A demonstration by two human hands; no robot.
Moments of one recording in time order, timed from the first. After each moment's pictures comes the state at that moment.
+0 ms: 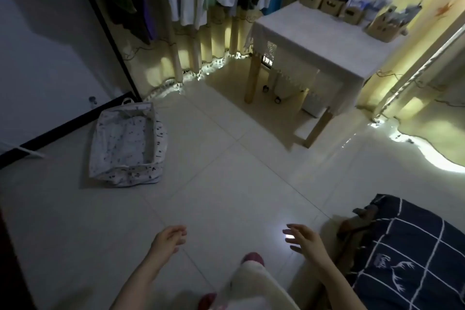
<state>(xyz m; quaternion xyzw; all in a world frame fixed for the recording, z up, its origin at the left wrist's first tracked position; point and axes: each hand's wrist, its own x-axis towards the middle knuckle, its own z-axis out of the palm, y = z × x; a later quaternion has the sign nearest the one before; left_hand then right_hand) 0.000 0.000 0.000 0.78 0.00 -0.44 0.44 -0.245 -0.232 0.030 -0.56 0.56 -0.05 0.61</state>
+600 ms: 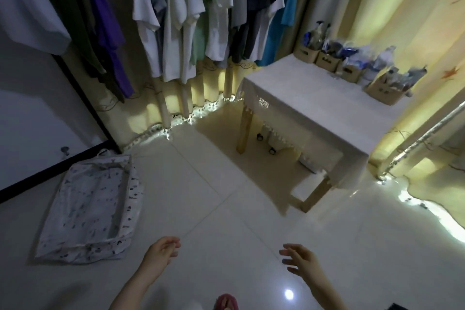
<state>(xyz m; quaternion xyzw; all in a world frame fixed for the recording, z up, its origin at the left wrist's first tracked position) 0.172 -0.292 0.005 0.80 -0.03 -0.40 0.45 -0.086 -0.536 0.031 -0.56 0.54 -0.06 0.62</state>
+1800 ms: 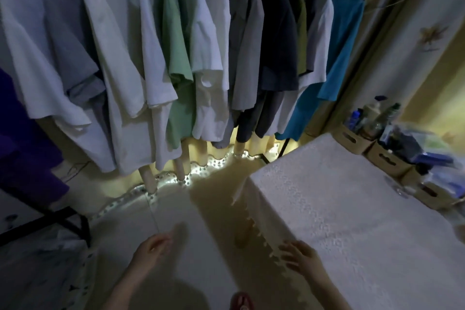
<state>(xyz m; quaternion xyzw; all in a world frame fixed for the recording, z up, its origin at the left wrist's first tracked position) 0.577 -0.768 0.026 0.79 0.03 -0.30 0.54 0.360 -1.074 0.045 -0.60 0.47 -0.06 0.64</state>
